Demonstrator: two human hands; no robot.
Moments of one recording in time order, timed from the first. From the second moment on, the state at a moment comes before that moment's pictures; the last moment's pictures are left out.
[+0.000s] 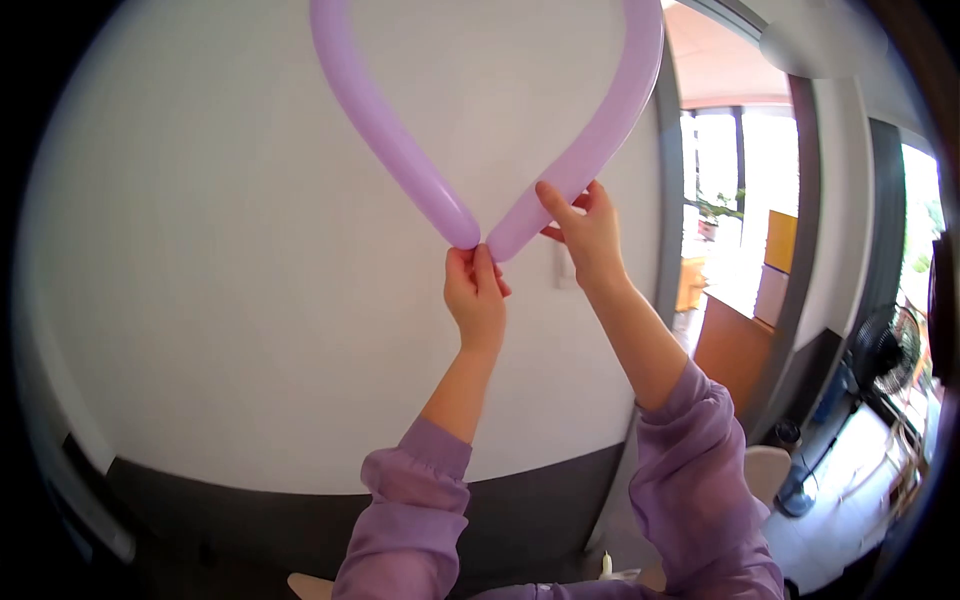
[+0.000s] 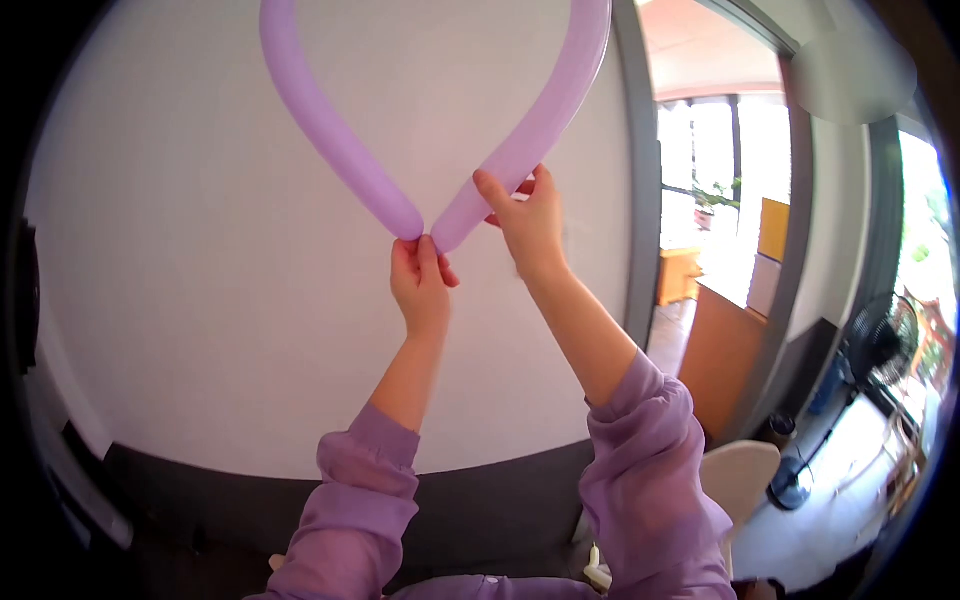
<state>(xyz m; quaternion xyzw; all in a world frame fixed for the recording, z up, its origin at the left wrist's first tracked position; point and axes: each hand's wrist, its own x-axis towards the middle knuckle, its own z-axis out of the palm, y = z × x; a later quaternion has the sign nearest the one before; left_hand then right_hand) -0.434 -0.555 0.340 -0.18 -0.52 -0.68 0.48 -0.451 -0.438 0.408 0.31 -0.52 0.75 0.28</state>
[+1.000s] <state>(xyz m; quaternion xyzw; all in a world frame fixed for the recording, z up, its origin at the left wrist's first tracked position) -0.214 -0.334 0.026 -0.20 -0.51 -0.77 -0.32 -0.100 -0.216 0.008 -0.05 -0.42 0.88 0.21</state>
